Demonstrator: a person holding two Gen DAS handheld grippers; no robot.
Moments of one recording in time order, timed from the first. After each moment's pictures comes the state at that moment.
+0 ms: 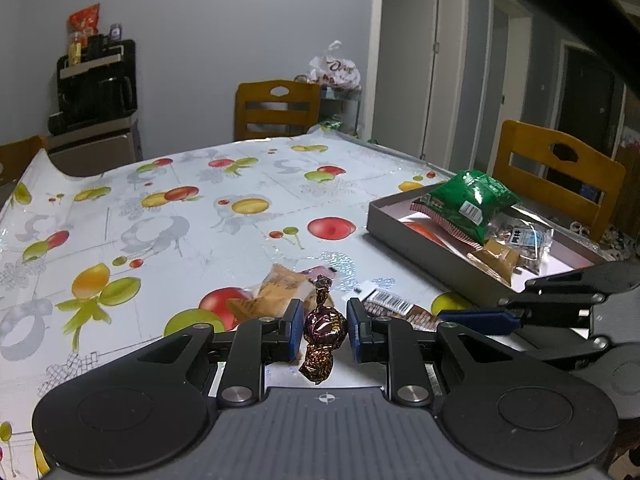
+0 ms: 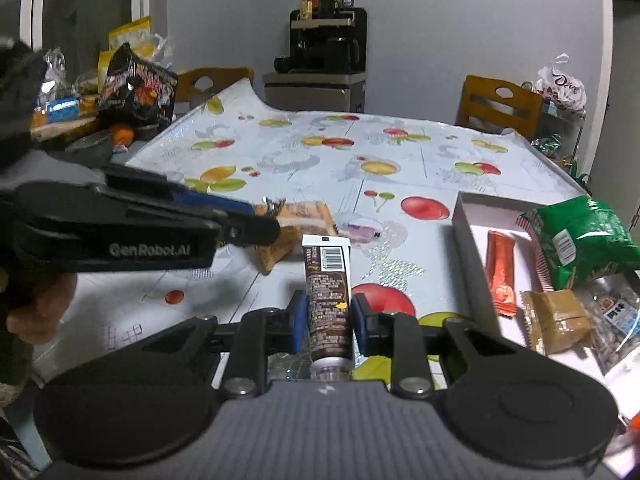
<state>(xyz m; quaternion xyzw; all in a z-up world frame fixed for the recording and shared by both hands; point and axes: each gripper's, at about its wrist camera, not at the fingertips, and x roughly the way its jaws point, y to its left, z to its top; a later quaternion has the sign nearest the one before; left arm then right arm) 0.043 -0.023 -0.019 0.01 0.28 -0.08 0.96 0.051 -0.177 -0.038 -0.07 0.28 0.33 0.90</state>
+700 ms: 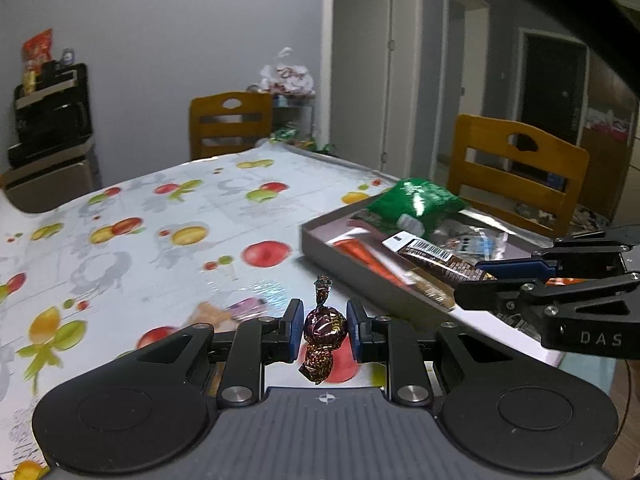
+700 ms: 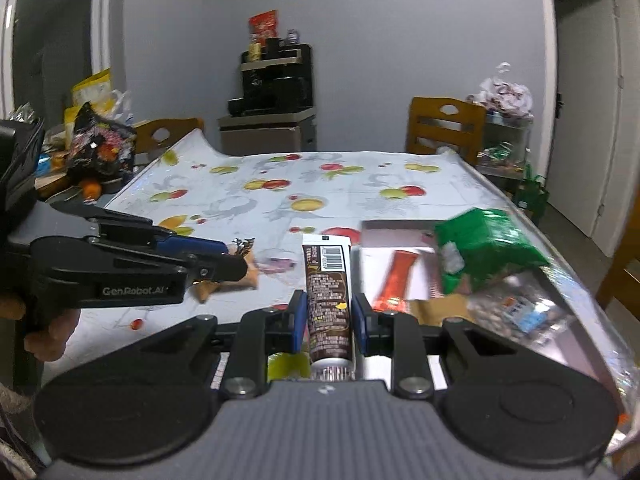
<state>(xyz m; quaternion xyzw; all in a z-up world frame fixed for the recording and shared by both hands) 0.056 -0.072 -0.005 0.04 0.27 -0.14 0.95 0.044 -0.272 -0.004 -0.02 0.25 0.27 0.93</state>
